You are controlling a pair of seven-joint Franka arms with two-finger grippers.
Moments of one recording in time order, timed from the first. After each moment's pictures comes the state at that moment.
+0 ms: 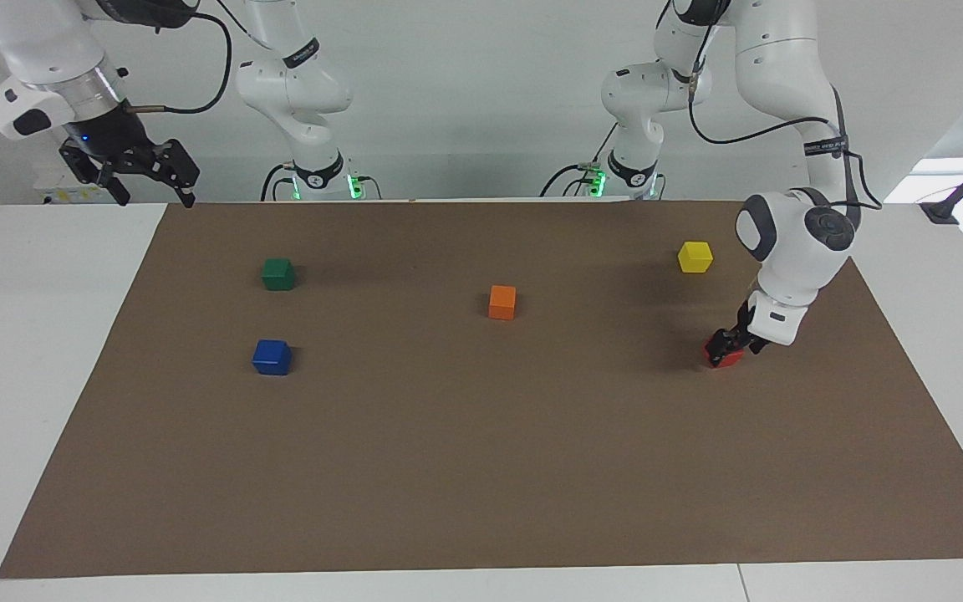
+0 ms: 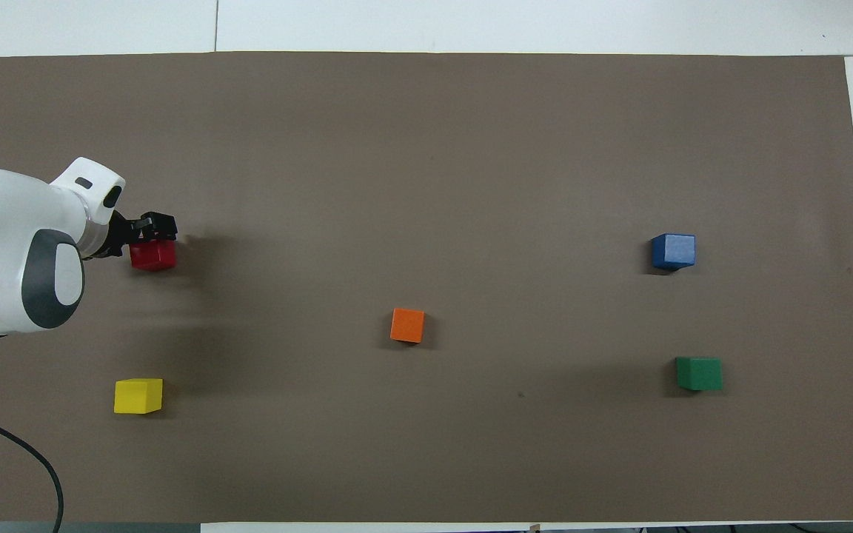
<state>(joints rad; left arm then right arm) 0.11 0.26 -0.09 -2.06 0.01 2.38 -0.19 -0.10 -0.11 -0.04 -1.66 -0.02 1.52 -0.07</state>
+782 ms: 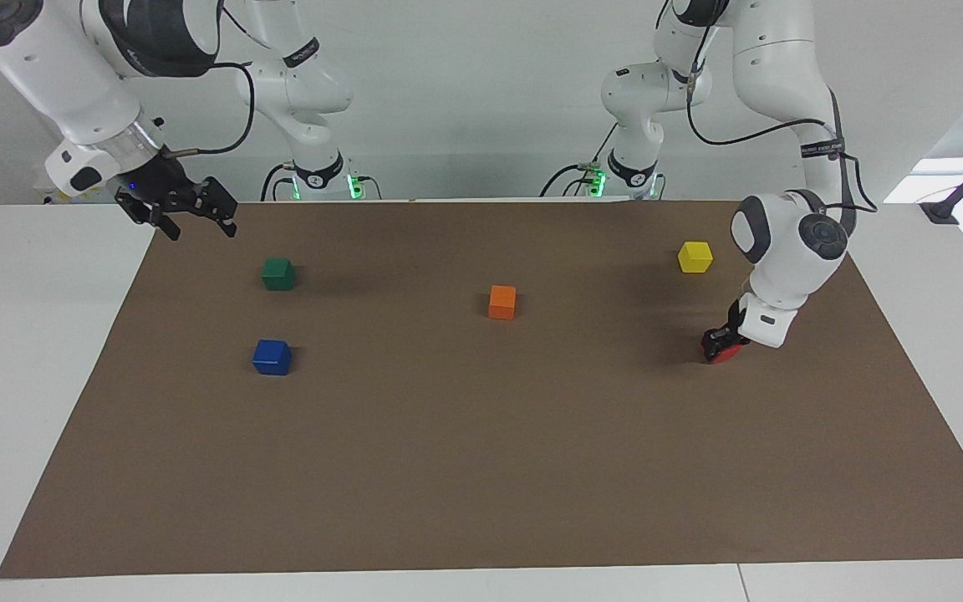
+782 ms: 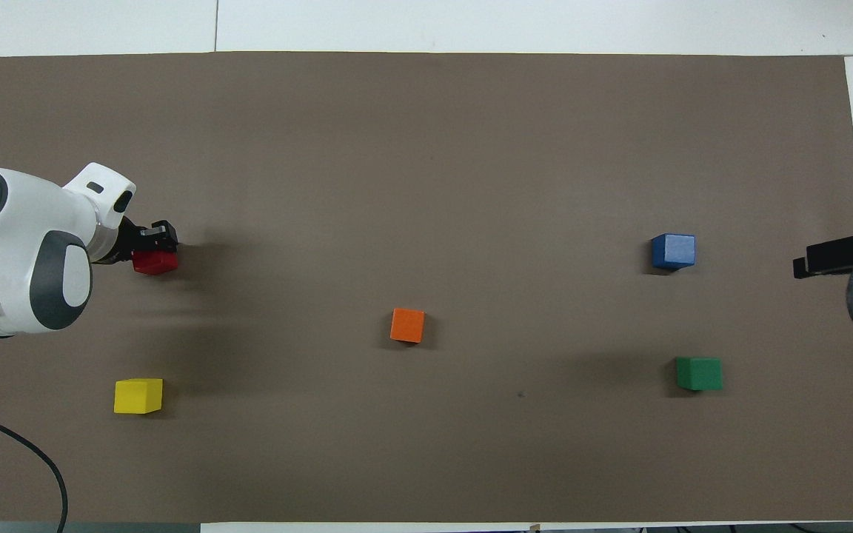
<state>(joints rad) 0.10 0.25 -0.10 -2.00 0.00 2.20 -0.28 -0.09 -0.12 -0.03 -1.91 0.18 1.71 -0.08</state>
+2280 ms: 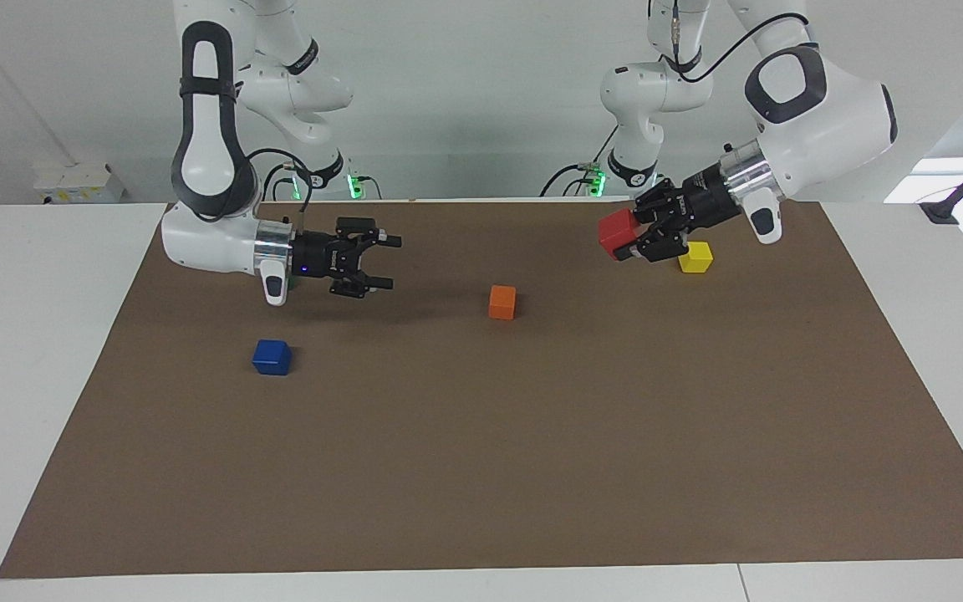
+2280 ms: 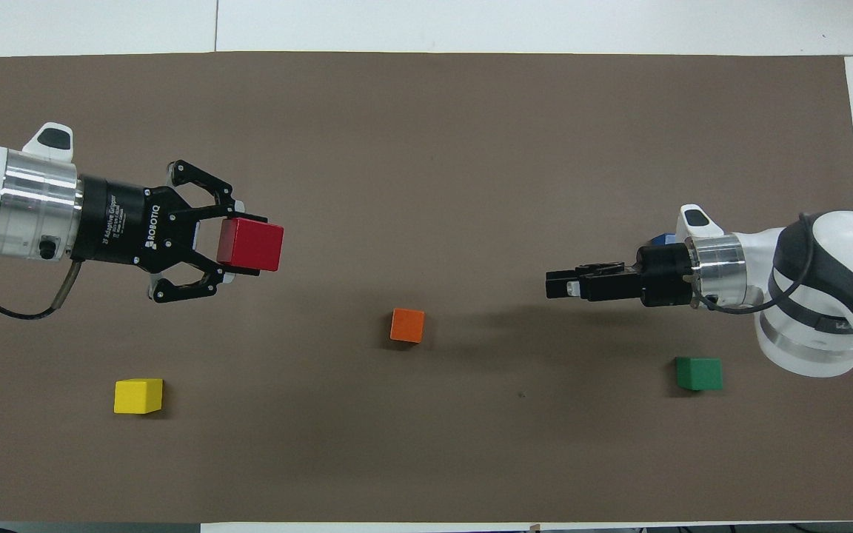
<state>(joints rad) 0.01 -0.04 -0.14 -1.88 -0.85 1.74 -1.24 0.04 0.10 -0.02 -2.23 1.41 1.69 -0.96</state>
